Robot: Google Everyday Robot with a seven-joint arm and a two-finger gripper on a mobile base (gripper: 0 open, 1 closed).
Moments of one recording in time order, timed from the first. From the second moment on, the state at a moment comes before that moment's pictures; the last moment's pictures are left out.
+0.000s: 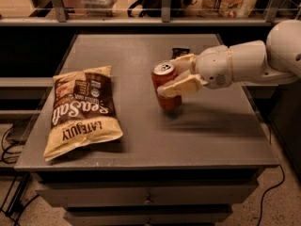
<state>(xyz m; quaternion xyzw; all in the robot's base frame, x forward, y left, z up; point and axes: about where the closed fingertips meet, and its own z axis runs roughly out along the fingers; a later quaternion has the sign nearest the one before) 0.547 -0.038 0.920 -0.56 0.60 0.33 0.46</state>
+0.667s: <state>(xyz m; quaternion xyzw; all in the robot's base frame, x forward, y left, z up) 0.541 -0.027 0.910 -0.54 0.60 0.33 0.48</state>
